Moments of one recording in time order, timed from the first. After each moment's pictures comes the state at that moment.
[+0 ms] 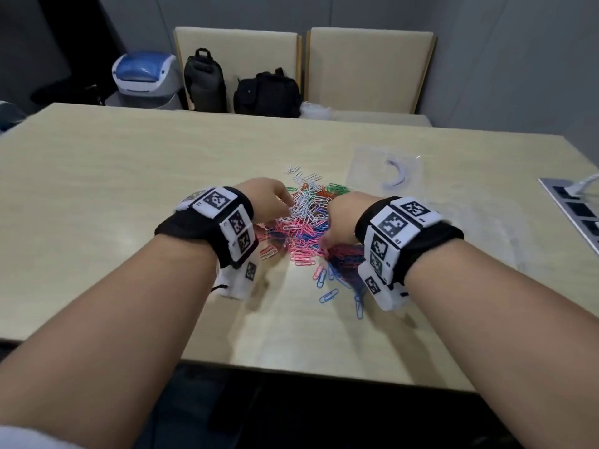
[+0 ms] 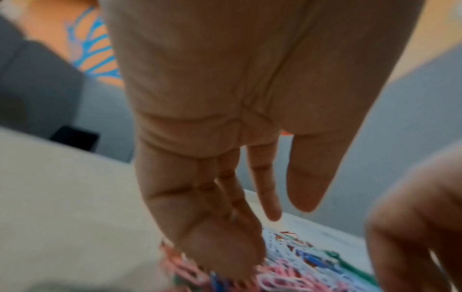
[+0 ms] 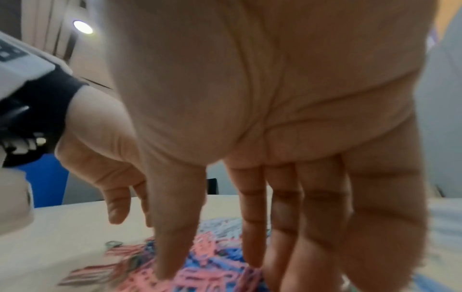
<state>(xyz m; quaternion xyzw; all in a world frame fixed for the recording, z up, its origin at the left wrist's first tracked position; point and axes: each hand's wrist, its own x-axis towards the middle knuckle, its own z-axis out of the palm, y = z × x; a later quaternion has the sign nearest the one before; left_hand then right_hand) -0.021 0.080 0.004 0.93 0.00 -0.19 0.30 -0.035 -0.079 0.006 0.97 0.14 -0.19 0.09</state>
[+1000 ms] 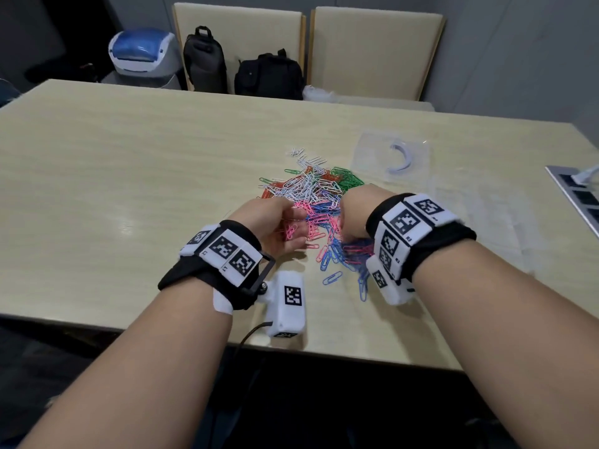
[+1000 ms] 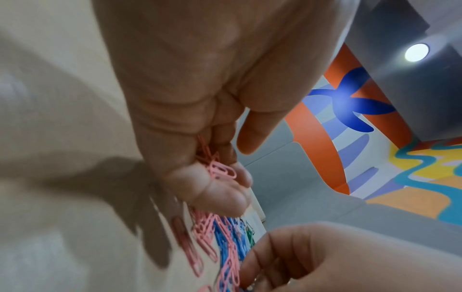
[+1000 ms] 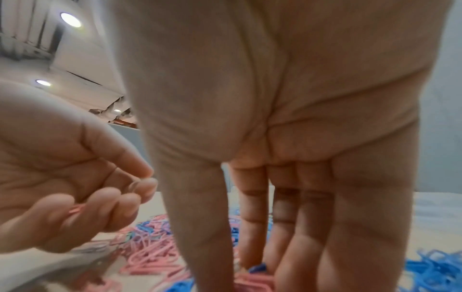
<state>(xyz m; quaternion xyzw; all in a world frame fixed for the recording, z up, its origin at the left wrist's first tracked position) -0.071 0.064 -0.023 0.59 0.24 -0.27 0.72 -0.042 -0.083 -0.007 0.97 0.10 -0.21 0.11</state>
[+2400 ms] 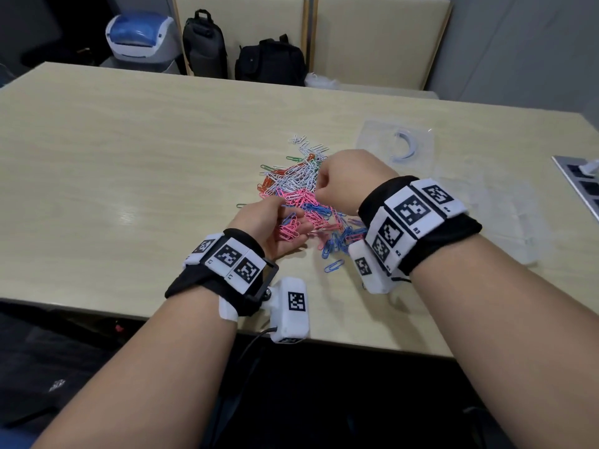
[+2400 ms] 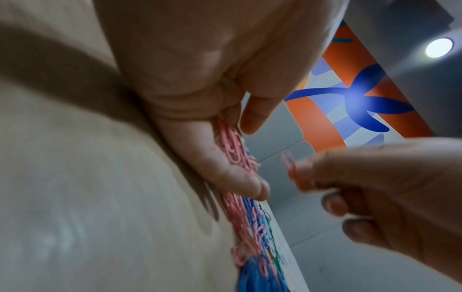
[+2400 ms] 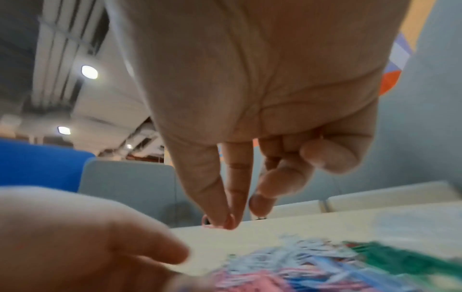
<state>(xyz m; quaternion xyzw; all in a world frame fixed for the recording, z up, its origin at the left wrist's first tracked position) -0.090 0.063 -0.039 0.55 0.26 -0.20 0.77 -0.056 -0.066 0.015 0.99 0.14 -0.08 -0.05</state>
